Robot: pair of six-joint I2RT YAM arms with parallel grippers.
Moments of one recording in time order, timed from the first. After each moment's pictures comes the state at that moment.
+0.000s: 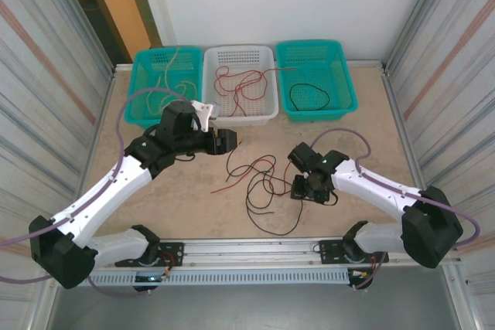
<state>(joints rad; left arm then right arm) -0.60 1.14 1.04 -0.48 0.35 -0.48 0.71 1.26 0.74 -0.92 -0.03 0.87</state>
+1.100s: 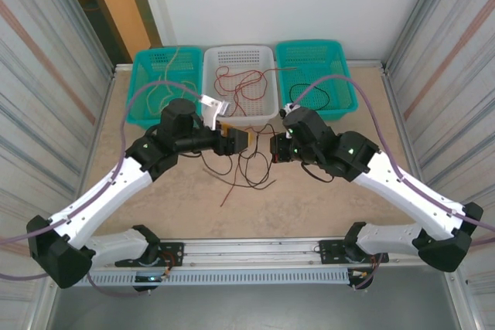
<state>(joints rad) -0.68 1.15 1.08 -0.33 0.46 -0.41 0.92 1.16 1.32 -0.89 0.15 0.66</state>
